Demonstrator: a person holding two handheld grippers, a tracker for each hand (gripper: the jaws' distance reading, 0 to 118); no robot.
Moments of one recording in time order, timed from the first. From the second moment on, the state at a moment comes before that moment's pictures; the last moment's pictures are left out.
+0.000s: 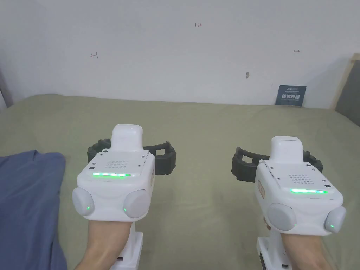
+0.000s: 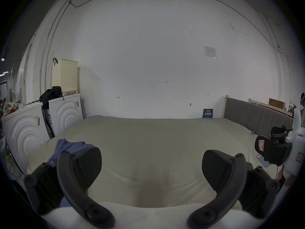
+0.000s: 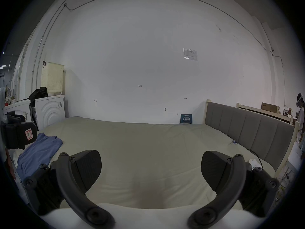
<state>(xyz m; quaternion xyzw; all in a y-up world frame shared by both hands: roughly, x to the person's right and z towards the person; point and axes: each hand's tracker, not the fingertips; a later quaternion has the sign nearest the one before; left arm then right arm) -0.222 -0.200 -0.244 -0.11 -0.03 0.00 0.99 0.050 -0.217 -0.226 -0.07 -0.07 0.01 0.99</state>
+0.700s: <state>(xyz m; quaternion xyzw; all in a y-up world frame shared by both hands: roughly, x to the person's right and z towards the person) -0.220 -0.199 -0.242 -0.11 -0.03 0.00 0.99 0.050 -0.218 -0.225 -0.07 -0.07 0.01 0.99</state>
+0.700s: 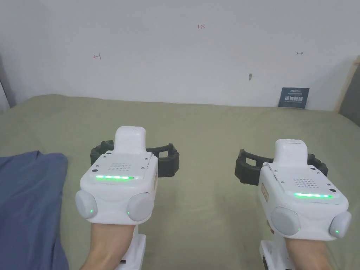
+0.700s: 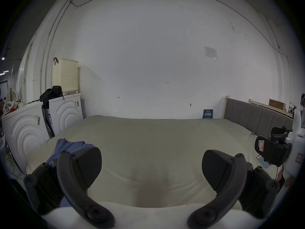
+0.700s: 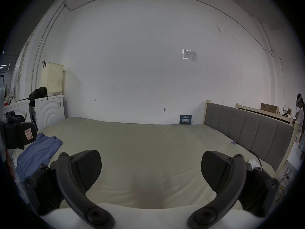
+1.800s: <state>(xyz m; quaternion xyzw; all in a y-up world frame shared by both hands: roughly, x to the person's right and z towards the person) -0.219 -0.200 -0.244 -0.11 -0.03 0.00 0.99 0.052 -0.219 -0.225 -0.07 -0.08 0.01 0.99</state>
